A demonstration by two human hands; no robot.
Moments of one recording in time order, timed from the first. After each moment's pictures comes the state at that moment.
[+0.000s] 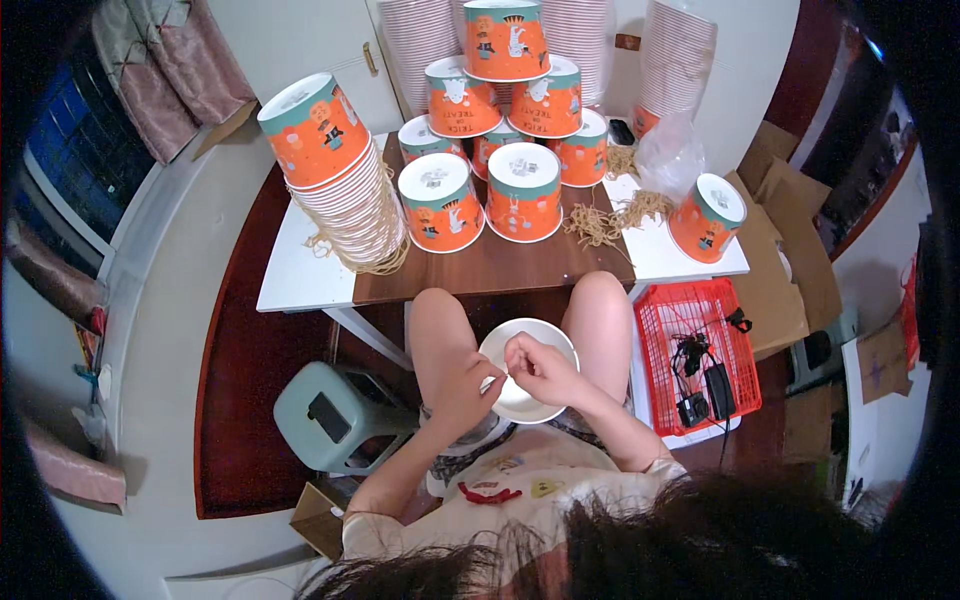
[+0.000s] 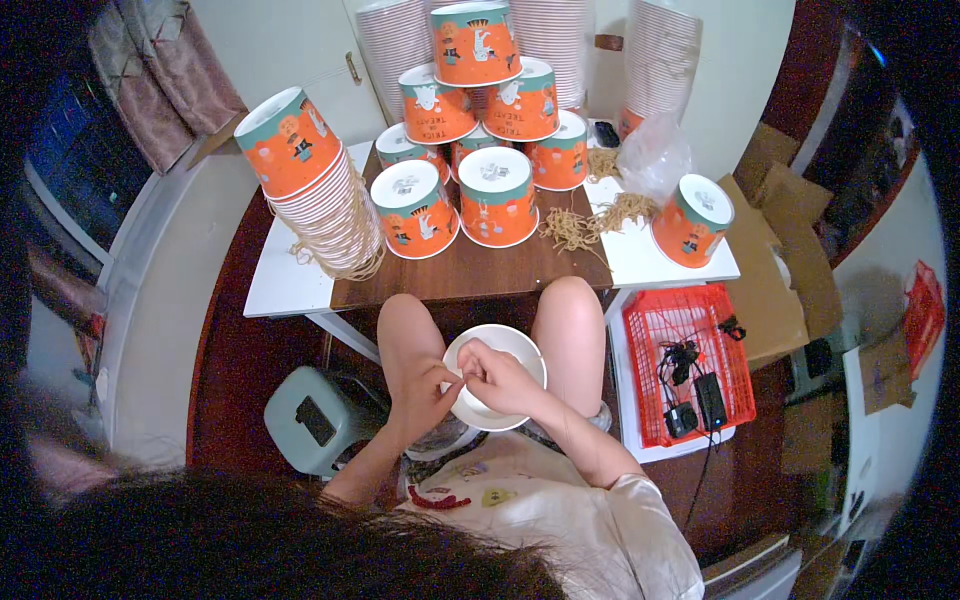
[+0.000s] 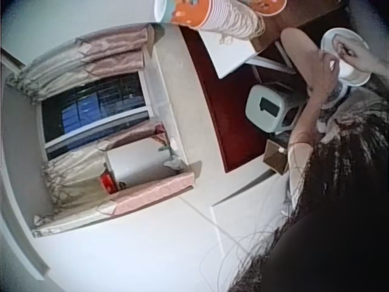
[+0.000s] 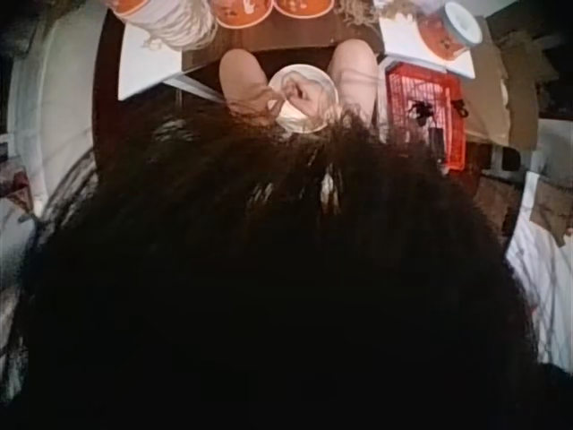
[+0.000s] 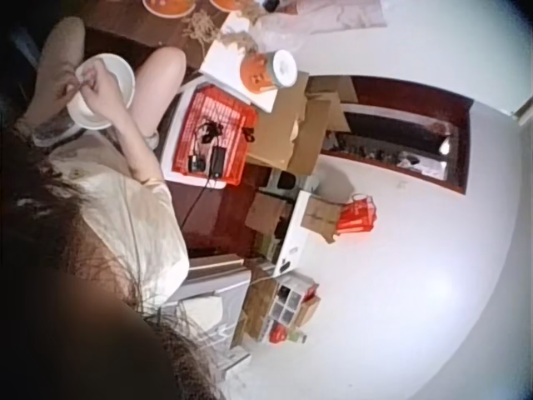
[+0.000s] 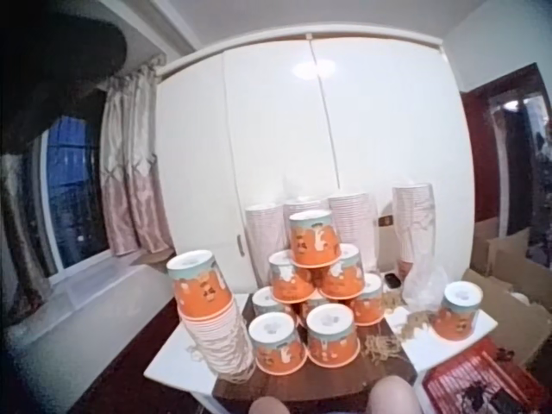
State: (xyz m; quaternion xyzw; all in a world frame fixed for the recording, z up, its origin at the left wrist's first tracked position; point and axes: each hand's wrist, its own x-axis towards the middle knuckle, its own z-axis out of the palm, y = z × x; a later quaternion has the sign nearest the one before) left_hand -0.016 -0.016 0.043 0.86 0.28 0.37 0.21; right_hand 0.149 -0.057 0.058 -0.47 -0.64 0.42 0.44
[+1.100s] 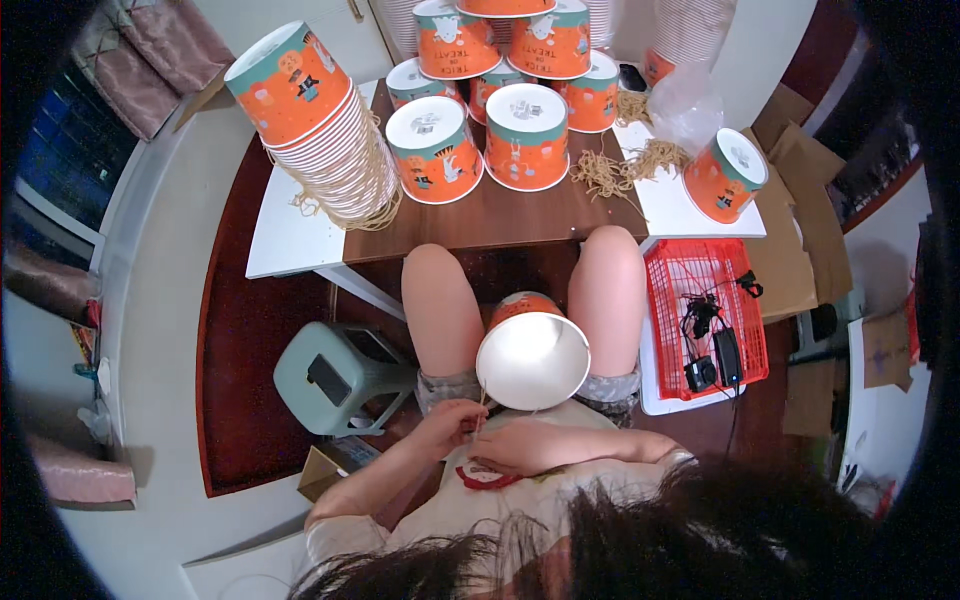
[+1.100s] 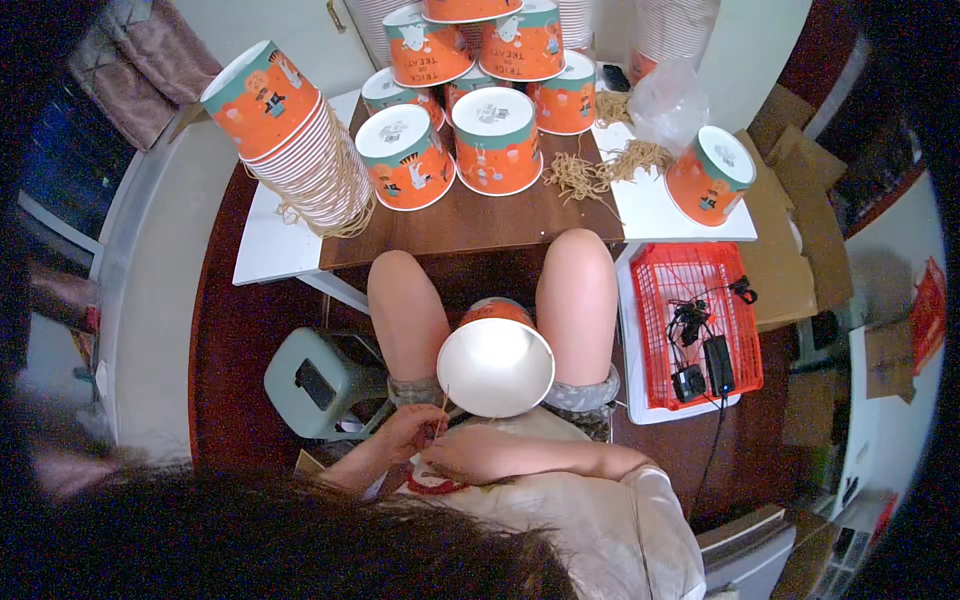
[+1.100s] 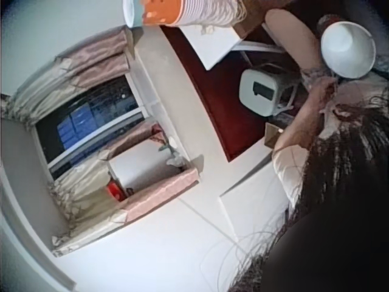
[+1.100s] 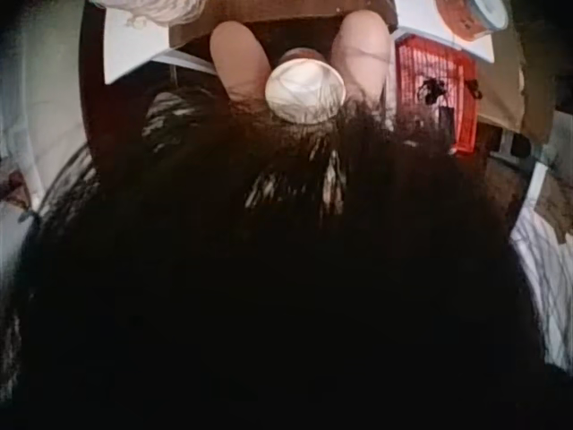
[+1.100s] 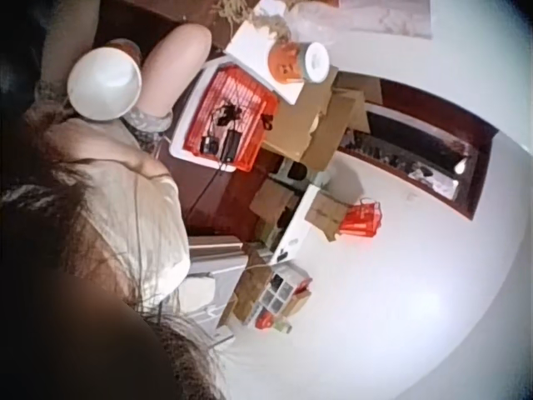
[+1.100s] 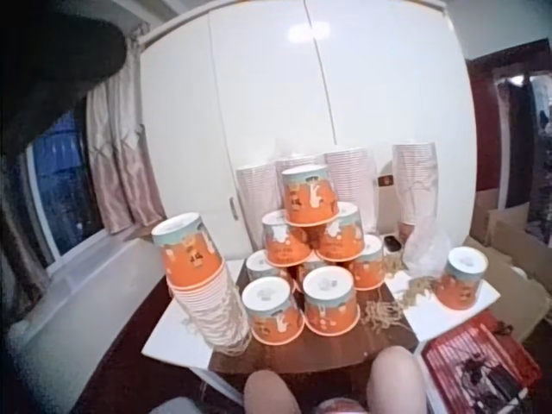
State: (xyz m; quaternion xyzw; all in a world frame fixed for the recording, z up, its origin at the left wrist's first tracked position) left_hand -0.086 -0.066 -0.025 0.27 0.48 0.07 0.84; right_hand 0.086 -0.119 0.050 -0.31 -0.84 0.43 0.11
